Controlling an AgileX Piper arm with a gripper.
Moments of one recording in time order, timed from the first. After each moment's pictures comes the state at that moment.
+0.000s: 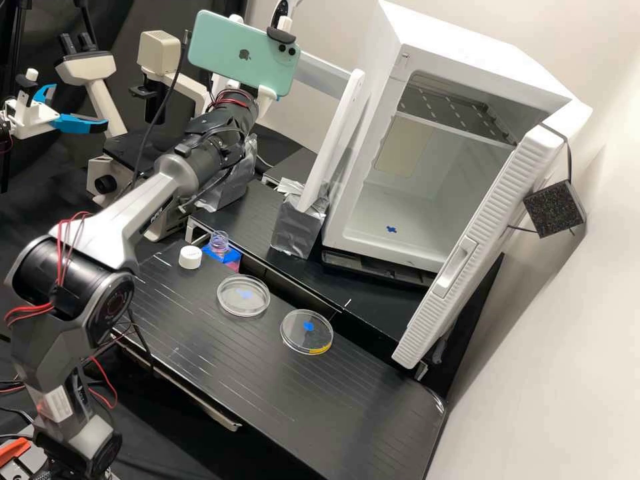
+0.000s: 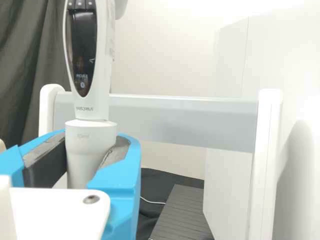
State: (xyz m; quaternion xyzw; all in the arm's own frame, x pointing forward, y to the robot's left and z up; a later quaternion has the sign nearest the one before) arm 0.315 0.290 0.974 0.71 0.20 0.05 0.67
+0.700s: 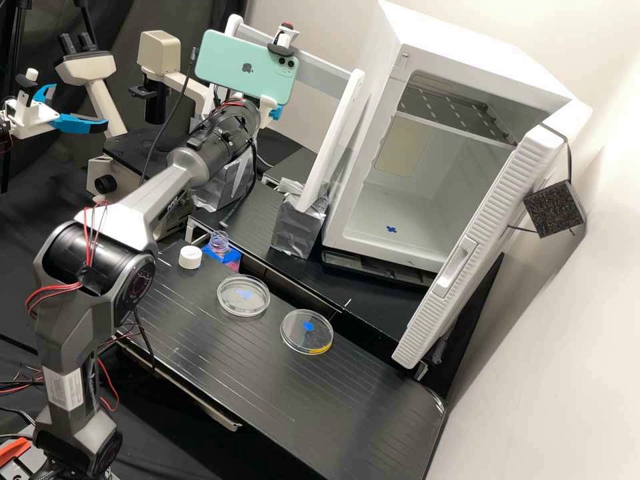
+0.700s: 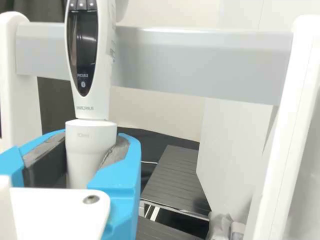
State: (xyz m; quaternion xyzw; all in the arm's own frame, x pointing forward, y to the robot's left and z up) arm 0.350 0.280 0.945 0.70 0.19 -0.03 0.69
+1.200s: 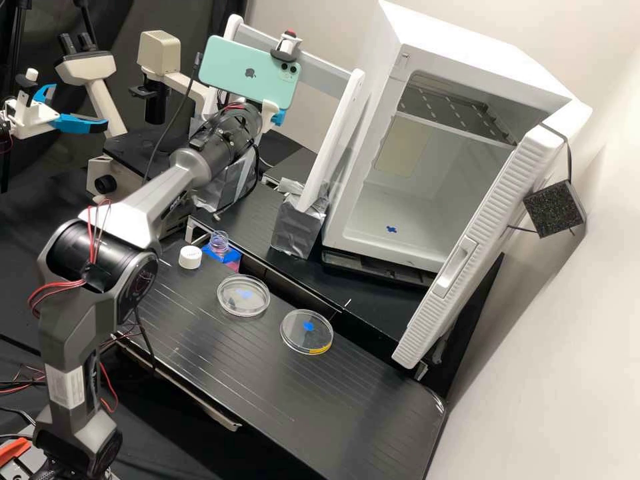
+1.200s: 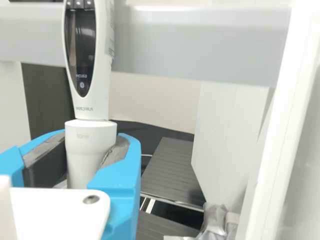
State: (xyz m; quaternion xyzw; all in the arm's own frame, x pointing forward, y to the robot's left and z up) arm 0.359 0.273 0.937 0.70 0.18 -0.04 0.69
